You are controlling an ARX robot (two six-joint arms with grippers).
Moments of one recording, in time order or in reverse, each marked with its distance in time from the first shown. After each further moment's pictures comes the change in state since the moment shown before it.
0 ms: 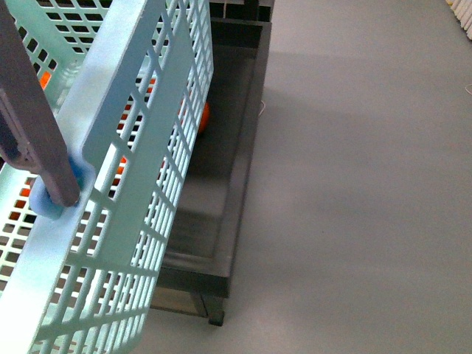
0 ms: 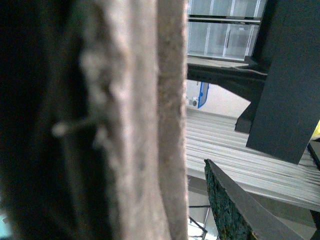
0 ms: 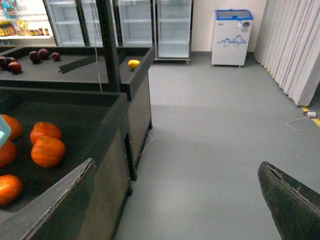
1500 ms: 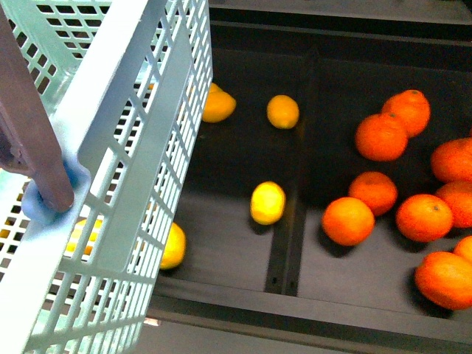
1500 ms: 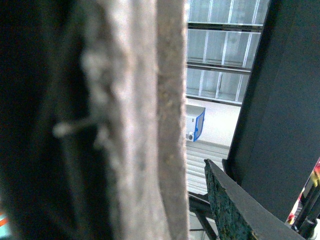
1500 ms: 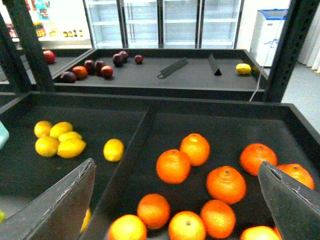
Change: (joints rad) left arm 0.000 0.000 0.000 0.000 0.000 0.001; right arm 0.000 0.000 0.000 0.000 -0.002 0.000
